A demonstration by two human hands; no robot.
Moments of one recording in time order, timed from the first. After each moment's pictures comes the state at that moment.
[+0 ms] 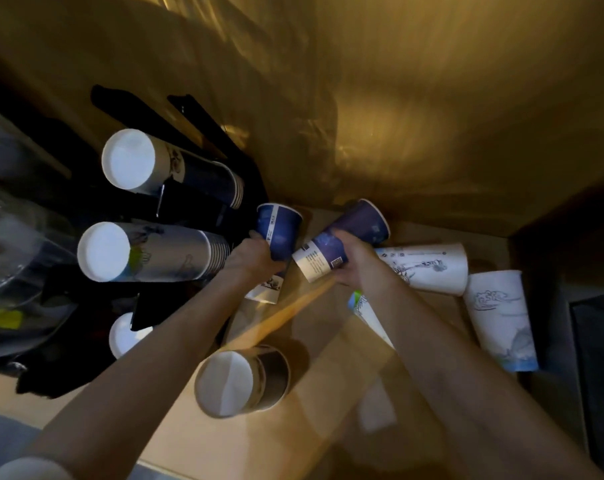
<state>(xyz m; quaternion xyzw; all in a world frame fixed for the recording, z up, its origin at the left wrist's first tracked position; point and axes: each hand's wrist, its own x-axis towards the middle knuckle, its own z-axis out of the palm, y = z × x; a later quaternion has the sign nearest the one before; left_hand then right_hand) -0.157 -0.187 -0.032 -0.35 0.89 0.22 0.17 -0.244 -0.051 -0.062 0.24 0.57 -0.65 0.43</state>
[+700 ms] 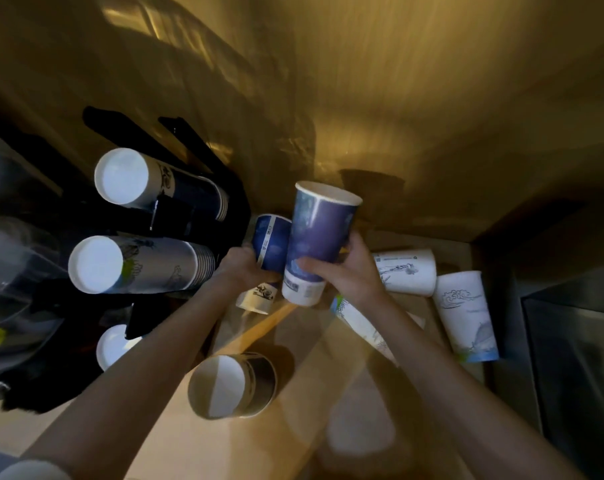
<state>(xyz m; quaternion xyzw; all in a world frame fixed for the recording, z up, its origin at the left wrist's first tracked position) -0.154 -0.187 -0.022 -0.30 0.90 0.27 0.15 -0.211 -0.007 -0.008 -0.09 0.71 -0.65 0.27</state>
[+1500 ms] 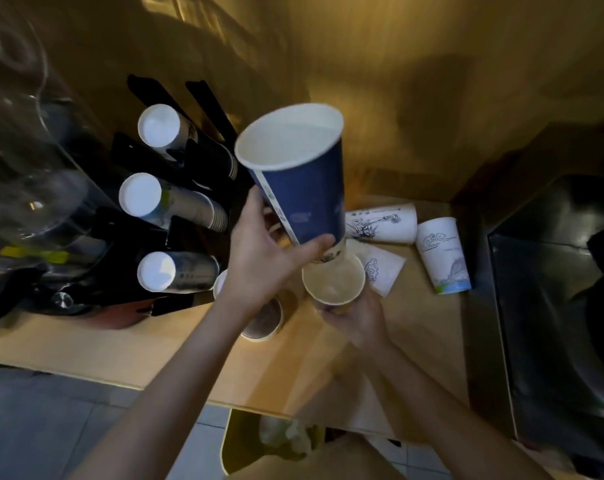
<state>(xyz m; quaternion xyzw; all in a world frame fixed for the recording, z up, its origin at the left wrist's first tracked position) -0.035 -0.068 0.106 -0.16 0.79 0.55 -0.21 -0.080 0.077 -0.064 -0.11 0.87 -0.46 0.13</state>
